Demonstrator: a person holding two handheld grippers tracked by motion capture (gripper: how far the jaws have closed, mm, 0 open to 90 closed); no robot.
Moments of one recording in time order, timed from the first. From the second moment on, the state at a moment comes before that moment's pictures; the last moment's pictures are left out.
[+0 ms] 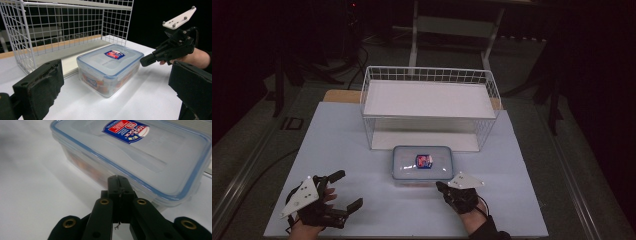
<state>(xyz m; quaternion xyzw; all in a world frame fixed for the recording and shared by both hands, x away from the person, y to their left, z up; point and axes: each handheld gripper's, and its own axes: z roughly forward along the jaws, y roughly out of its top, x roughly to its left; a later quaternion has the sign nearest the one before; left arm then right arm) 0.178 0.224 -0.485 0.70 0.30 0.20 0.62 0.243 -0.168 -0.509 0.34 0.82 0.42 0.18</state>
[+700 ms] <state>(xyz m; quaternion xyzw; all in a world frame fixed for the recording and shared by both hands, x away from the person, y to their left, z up) 0.181 0.221 -0.486 0.70 0.31 0.20 0.61 0.236 -0.176 -0.491 0.33 0.81 0.46 0.16</state>
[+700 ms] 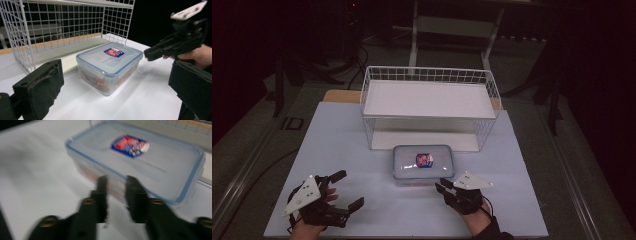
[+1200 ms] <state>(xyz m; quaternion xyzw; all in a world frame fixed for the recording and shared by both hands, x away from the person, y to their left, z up) 0.197 0.194 -0.451 0.73 0.33 0.18 0.57 0.226 -0.205 -0.456 0.29 0.78 0.53 0.18</state>
